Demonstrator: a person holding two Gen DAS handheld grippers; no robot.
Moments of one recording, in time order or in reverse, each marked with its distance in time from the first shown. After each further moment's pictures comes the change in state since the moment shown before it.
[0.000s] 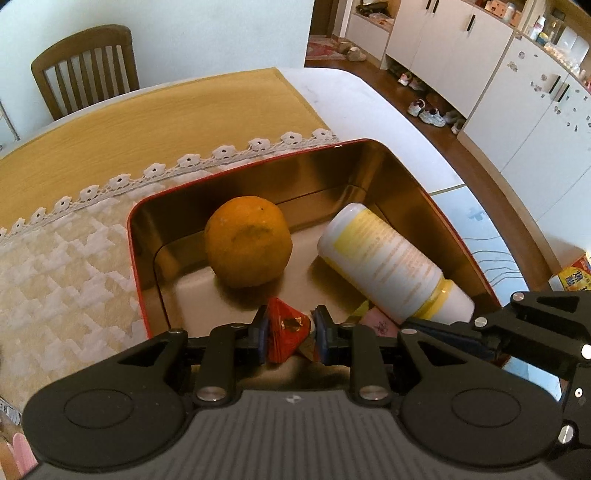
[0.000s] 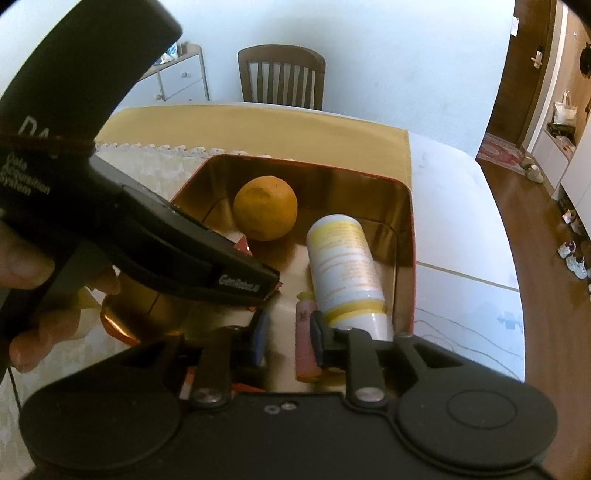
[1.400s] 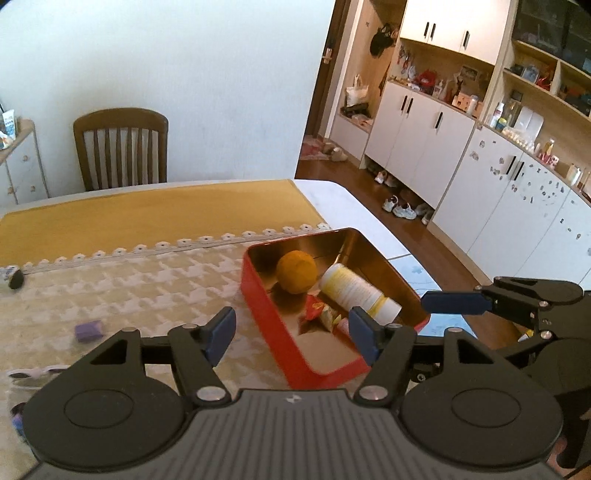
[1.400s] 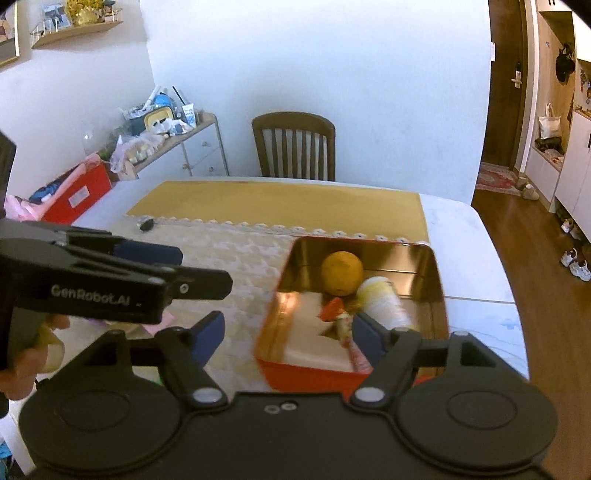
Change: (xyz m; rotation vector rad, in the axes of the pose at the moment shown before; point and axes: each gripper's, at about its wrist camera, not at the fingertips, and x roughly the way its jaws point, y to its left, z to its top) left arm -0.179 0.063 -0.089 -0.022 -0.350 -0.070; right arm -0.093 0.076 0.006 0.089 -0.197 0.035
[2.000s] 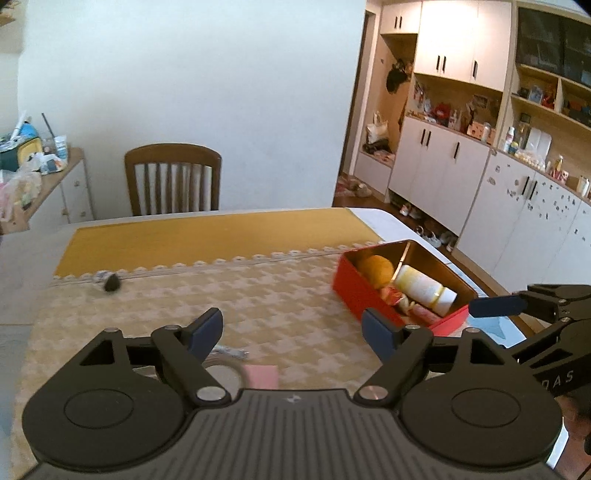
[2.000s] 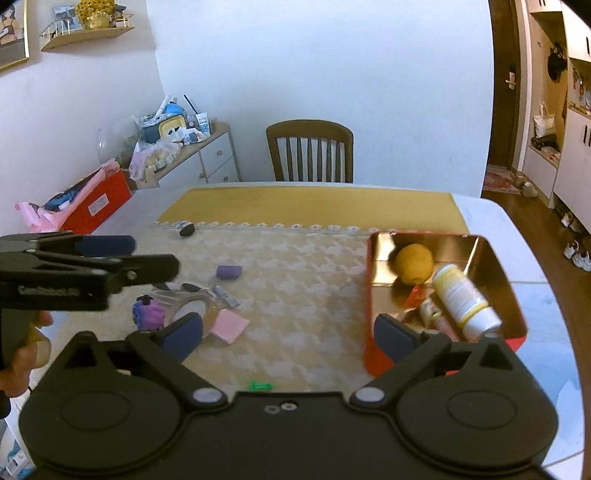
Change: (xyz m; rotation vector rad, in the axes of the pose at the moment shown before) left arm -0.090 0.104 -0.055 0.020 -0.144 0.076; right arm 0.011 0.099 -0.017 0.051 -0.030 -0.023
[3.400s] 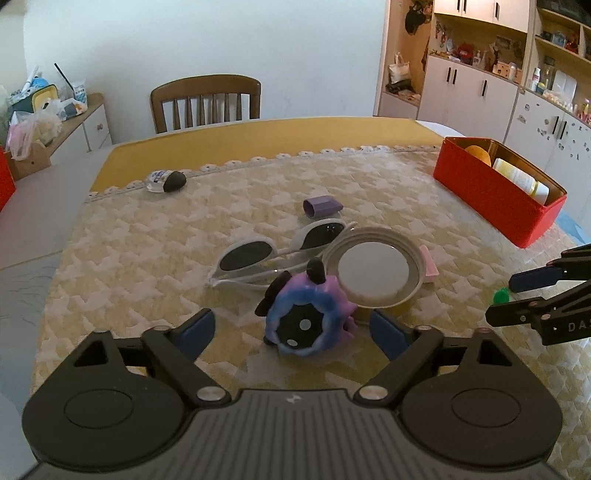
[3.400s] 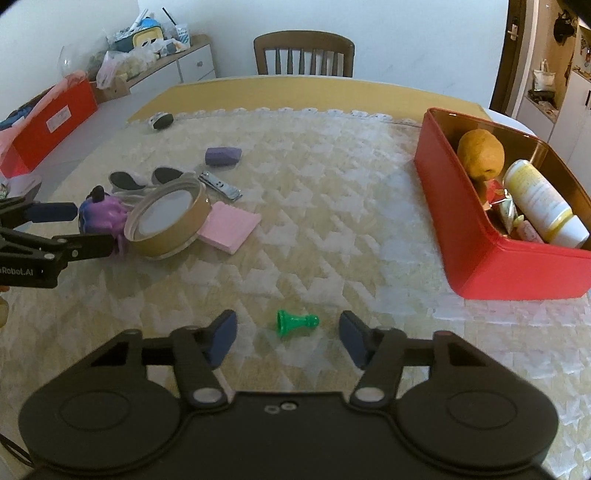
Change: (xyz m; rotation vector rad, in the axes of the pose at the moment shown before) left arm 0.059 0.114 -0.087 0.057 0.181 0.061; right arm 0.110 0.040 -0.060 -0.022 0.239 -0.092
